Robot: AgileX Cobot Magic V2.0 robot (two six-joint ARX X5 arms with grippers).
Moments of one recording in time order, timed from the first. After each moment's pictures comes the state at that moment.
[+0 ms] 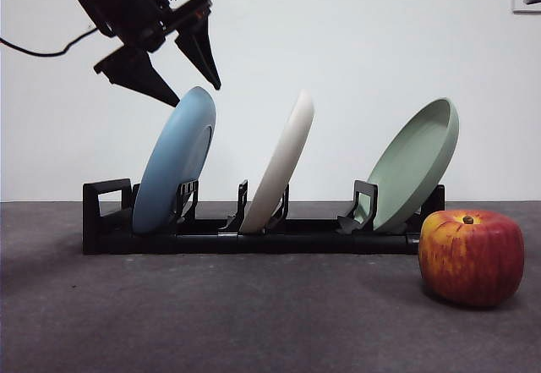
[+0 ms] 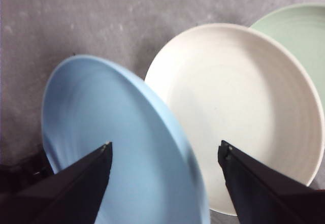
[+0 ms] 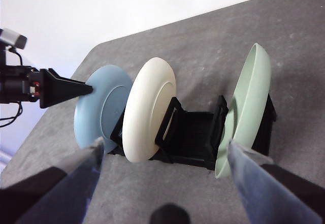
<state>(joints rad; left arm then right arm) -0.31 1.75 1.55 -0.58 0.31 -0.11 -0.05 0.89 0.89 -0.40 -0.64 0.23</state>
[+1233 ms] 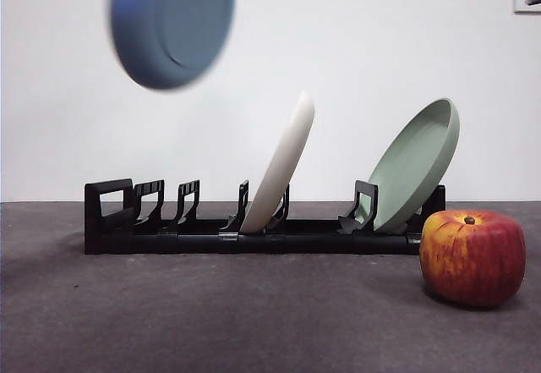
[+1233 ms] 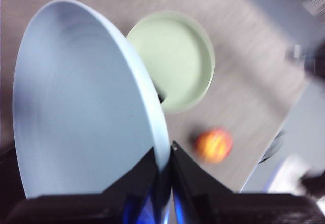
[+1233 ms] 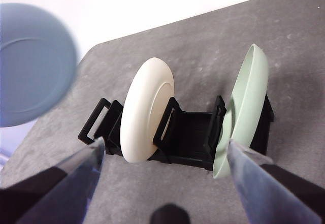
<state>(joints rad) -0.36 1.65 2.12 -1.29 0.47 0.09 -0.05 0.89 0.89 -0.40 -0.63 0.23</state>
